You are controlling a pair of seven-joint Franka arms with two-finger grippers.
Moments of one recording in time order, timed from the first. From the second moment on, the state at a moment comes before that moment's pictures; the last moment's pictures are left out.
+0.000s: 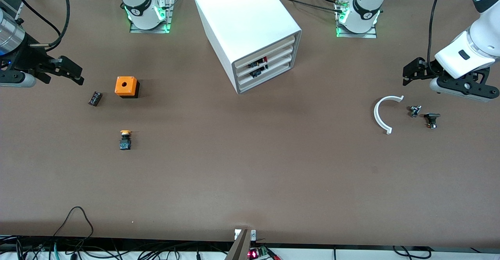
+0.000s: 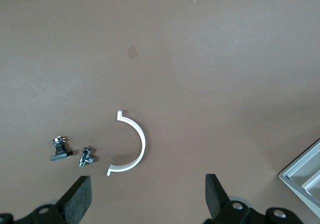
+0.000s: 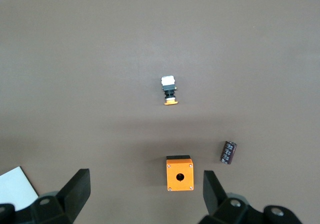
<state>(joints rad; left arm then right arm) -0.08 0.01 0.01 -1.68 0.00 1.68 0.17 -0.01 -0.02 0.07 -1.69 0.00 1.72 0.10</state>
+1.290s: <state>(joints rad) -0.09 0.09 -0.03 -1.68 -0.22 1.50 0.19 0.15 0.19 0.09 -1.69 0.00 1.81 0.28</state>
